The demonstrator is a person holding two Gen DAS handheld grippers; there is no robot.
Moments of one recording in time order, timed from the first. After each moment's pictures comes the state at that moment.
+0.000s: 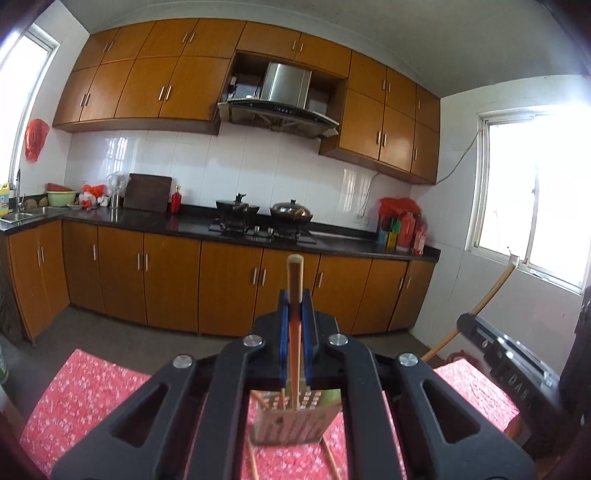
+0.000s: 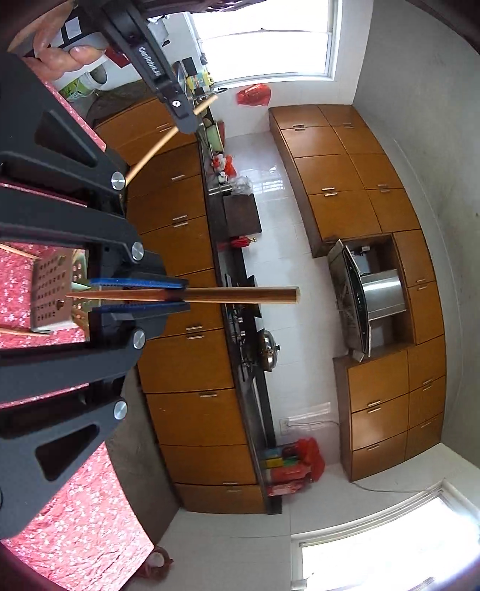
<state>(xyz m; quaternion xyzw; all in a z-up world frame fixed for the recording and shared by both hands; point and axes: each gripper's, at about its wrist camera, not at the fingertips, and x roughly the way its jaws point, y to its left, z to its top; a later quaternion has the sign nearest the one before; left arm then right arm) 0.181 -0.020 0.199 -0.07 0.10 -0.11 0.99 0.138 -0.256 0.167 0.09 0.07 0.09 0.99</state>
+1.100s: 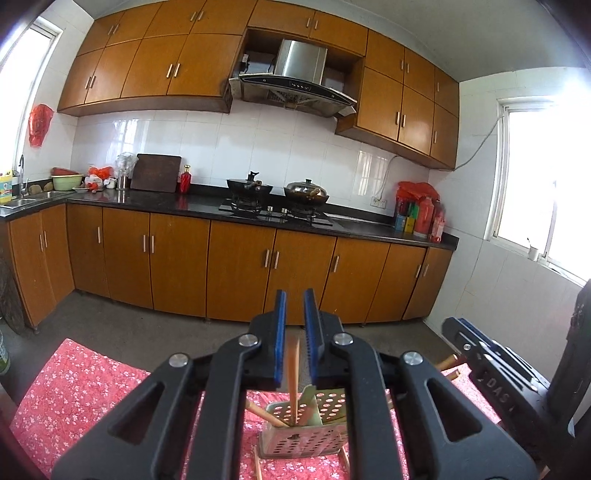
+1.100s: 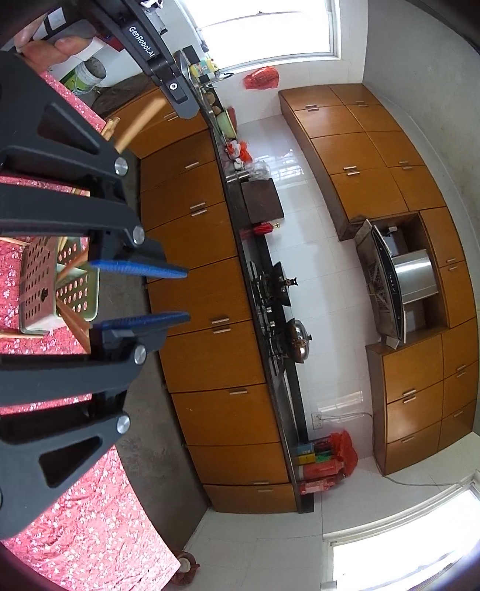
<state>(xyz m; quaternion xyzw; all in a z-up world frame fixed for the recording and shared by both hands) 0.254 -0.021 0.158 -0.08 0.13 -0.09 0.98 0.205 -0.252 0.130 0.11 0.12 0.08 0.98</state>
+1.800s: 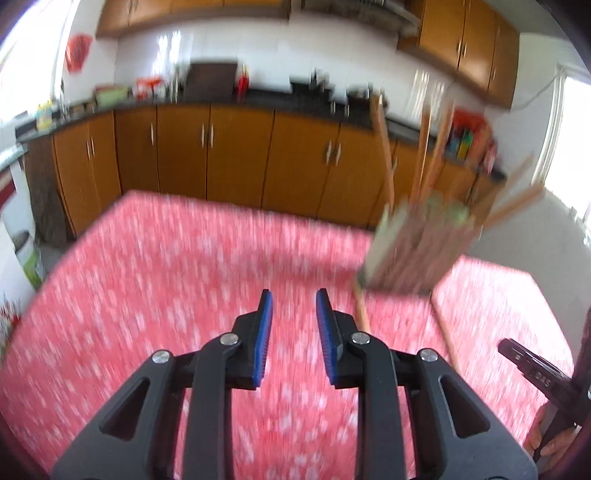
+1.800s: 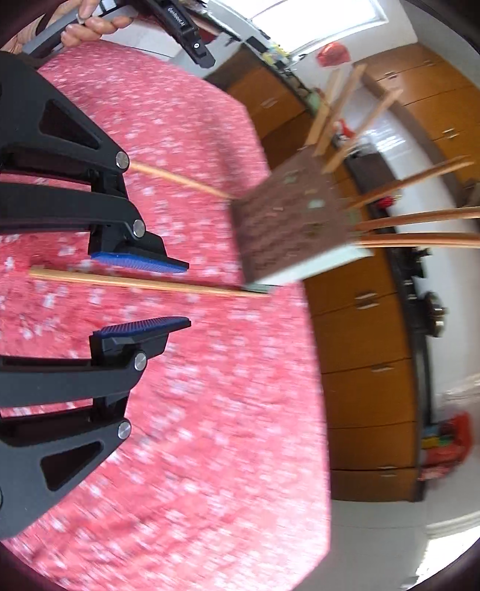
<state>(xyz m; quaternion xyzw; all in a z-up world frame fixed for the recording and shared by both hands) 0.166 0.066 -0.012 -0.09 0.34 -0.02 0.94 0.150 -0.264 -0.050 0.13 0.39 0.08 0.91</state>
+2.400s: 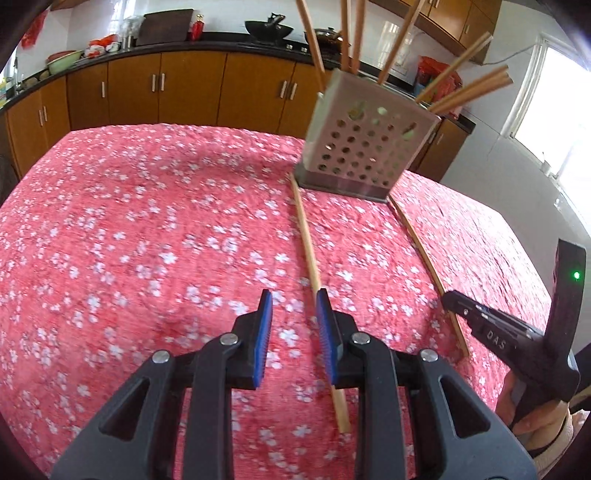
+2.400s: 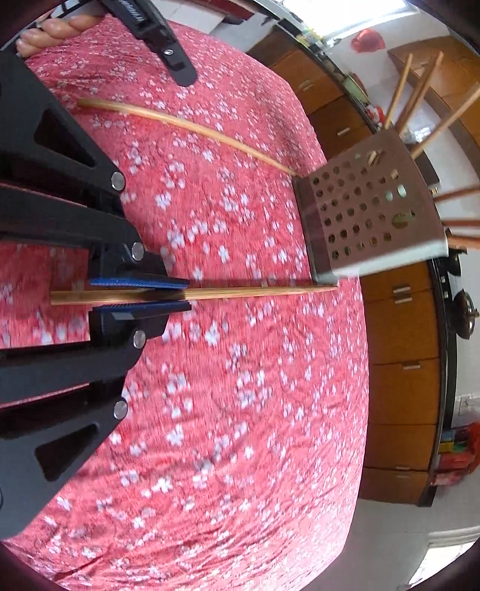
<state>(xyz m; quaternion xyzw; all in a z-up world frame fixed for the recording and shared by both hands) 0.151 0.002 -0.069 -0.09 0.41 -0.11 0.90 0.151 -0.251 -0.093 0.09 0.43 0.04 0.90</state>
